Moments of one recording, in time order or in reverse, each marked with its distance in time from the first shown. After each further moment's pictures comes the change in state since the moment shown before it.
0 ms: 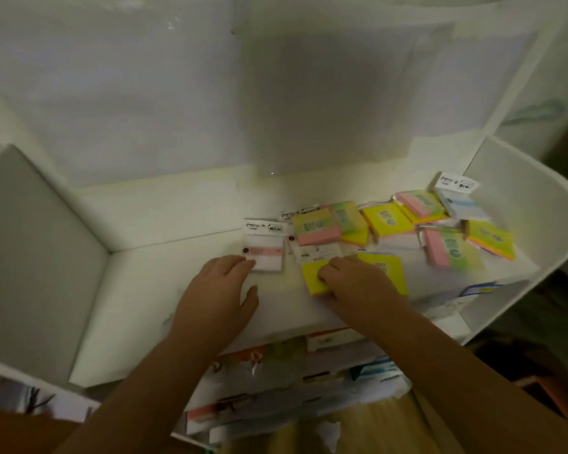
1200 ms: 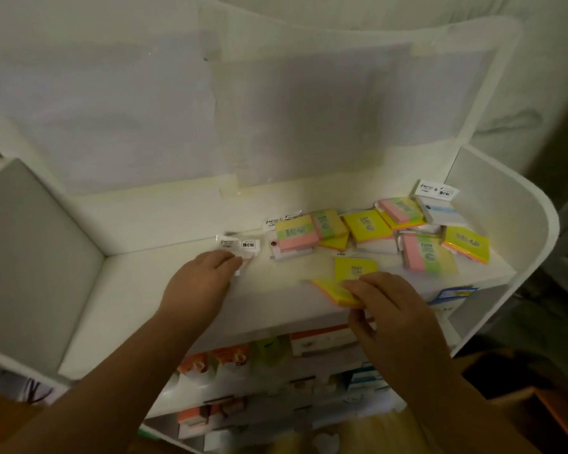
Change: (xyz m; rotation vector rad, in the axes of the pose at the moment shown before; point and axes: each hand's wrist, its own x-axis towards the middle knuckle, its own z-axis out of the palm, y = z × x) left_hand 0.019 0.001 0.003 0.262 0.013 0.158; right_hand -0.097 0.023 -0.024 0.318 0.612 0.032
